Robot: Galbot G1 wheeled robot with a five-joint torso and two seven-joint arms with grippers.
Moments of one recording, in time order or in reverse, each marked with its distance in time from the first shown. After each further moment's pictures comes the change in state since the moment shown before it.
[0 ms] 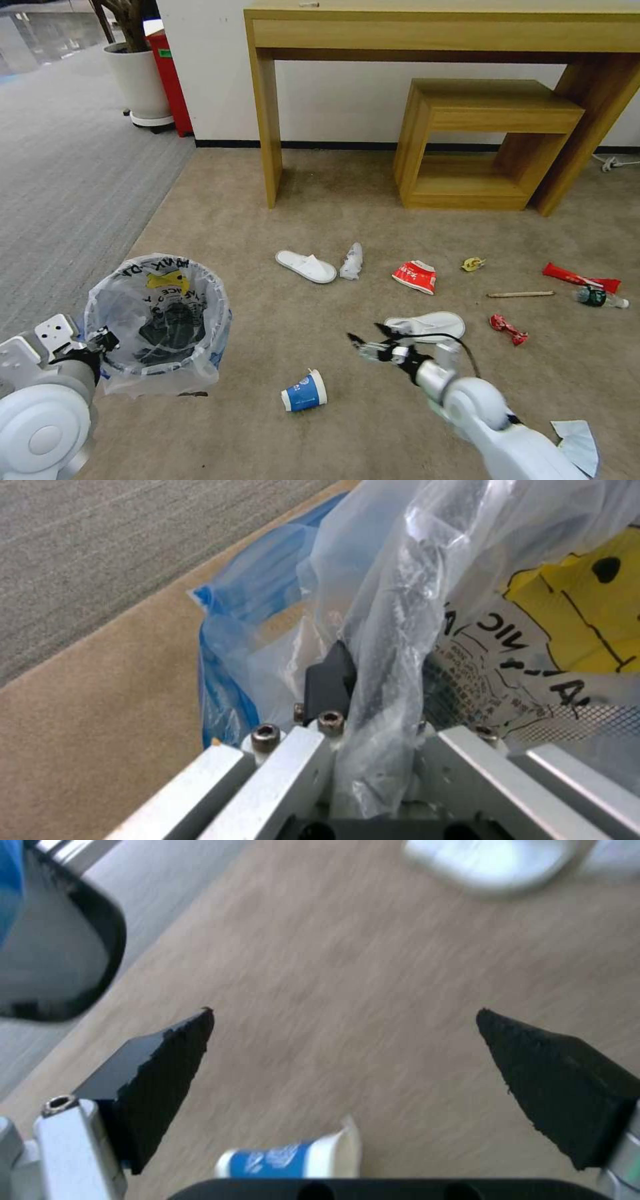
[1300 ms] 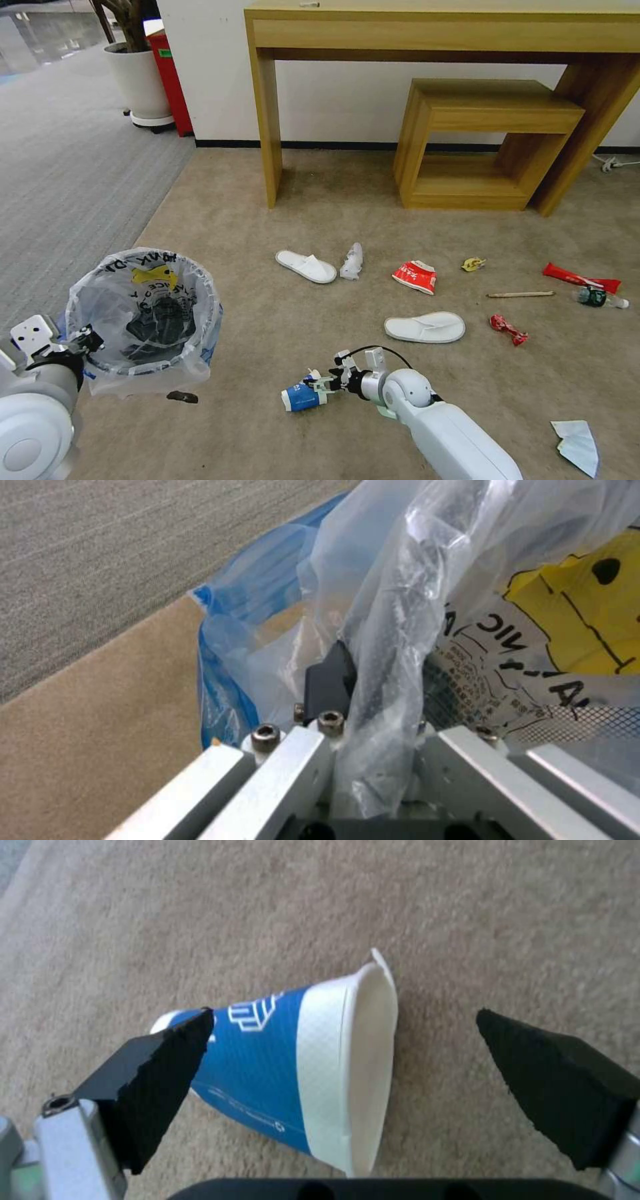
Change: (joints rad) left arm 0.027 -0.014 -0.044 -0.047 -0.005 0.000 0.009; right arm 0.147 0.202 -0.108 -0.368 -0.199 -0.192 -0.099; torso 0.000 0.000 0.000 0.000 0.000
